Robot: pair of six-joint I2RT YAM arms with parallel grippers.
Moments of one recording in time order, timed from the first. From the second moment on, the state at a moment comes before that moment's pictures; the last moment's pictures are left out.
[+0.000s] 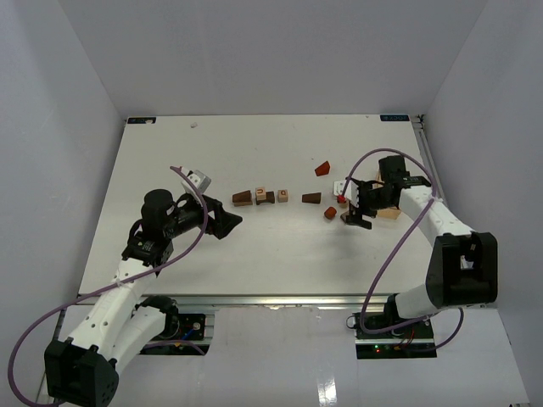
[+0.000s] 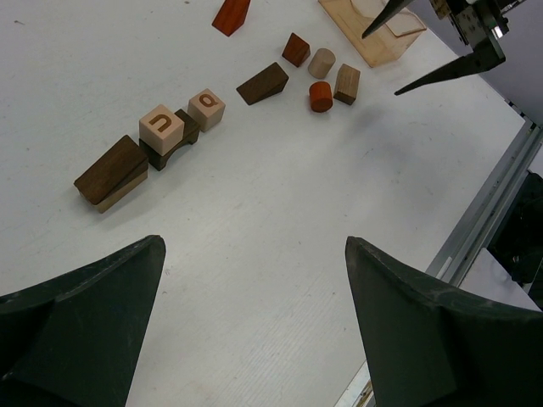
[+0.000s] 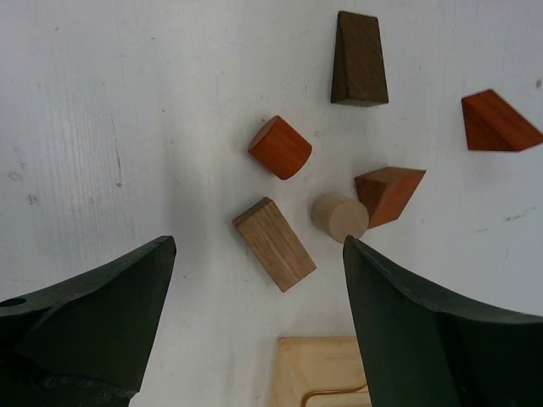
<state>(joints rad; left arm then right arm) -0.28 0.82 0.59 -0.05 0.59 -0.13 0.12 1.42 0.93 -0.63 -0.67 -1.32</state>
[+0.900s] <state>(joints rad) -0.28 0.80 0.59 -0.05 0.61 -0.13 0.12 1.81 1.21 -0.97 -0.59 -1.86</state>
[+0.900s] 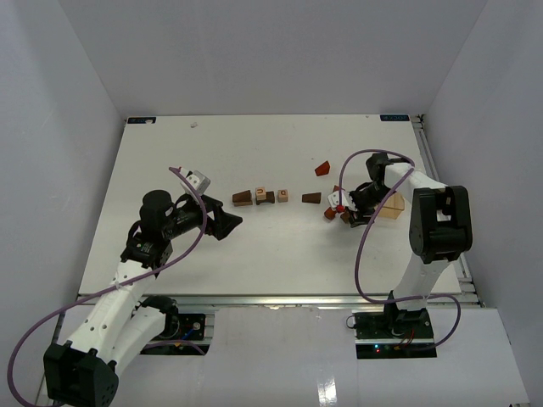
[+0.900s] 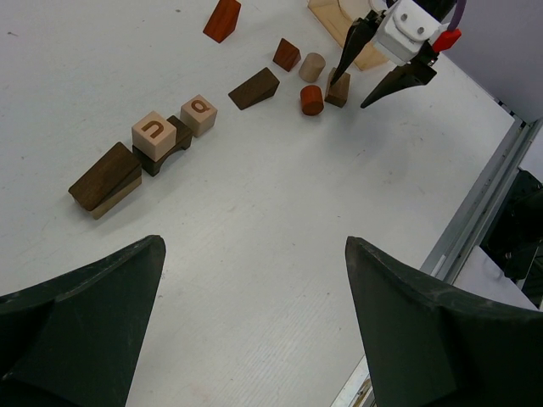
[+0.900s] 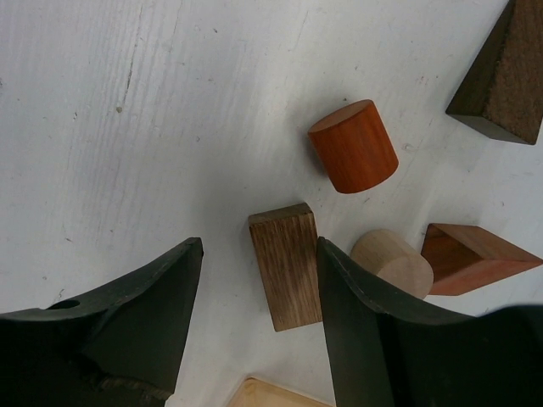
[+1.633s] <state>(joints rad) -0.28 0.80 0.59 -0.05 0.61 -0.13 0.12 1.82 1.17 -0.88 -0.53 -1.82</state>
